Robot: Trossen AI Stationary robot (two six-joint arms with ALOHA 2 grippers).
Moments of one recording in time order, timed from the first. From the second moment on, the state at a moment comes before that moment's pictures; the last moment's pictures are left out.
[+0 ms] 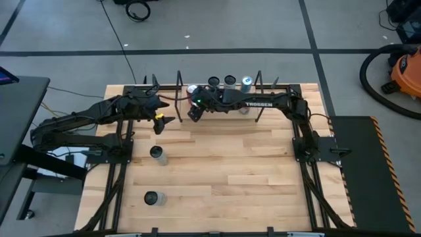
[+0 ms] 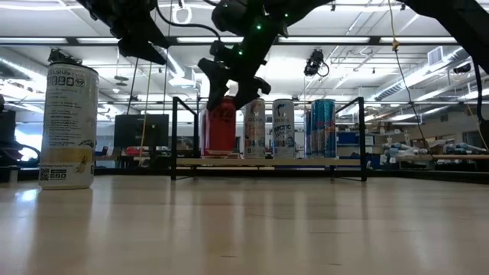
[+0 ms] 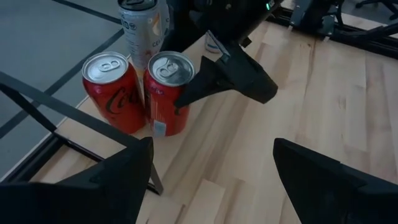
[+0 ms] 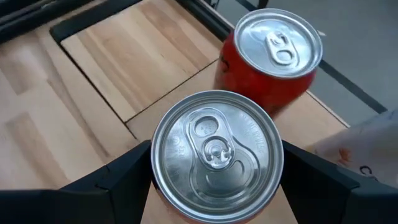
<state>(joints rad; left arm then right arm) 0.31 0.88 0.88 -0.55 -0.08 -0.12 -0.22 2.08 1.85 -0.61 0.35 0.35</state>
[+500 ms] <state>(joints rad) 0.31 0.88 0.88 -0.56 -0.08 -0.12 -0.23 2.10 1.85 -0.58 0.26 0.34</state>
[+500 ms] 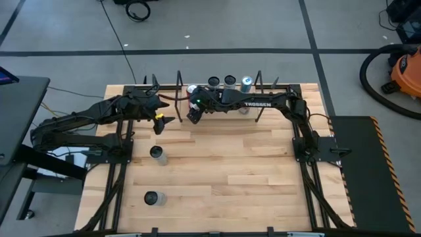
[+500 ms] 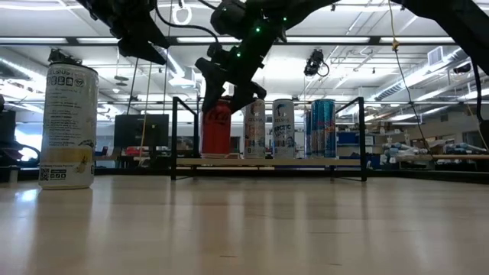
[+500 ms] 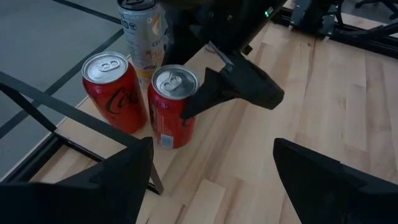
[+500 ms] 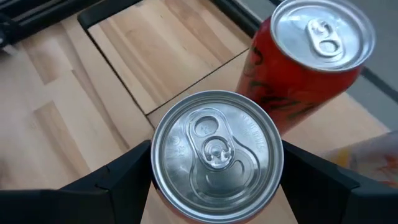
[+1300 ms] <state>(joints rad) 0.31 0.88 0.88 -0.58 -0.08 -0.12 -0.27 2.12 1.85 -0.52 0.18 0.29</state>
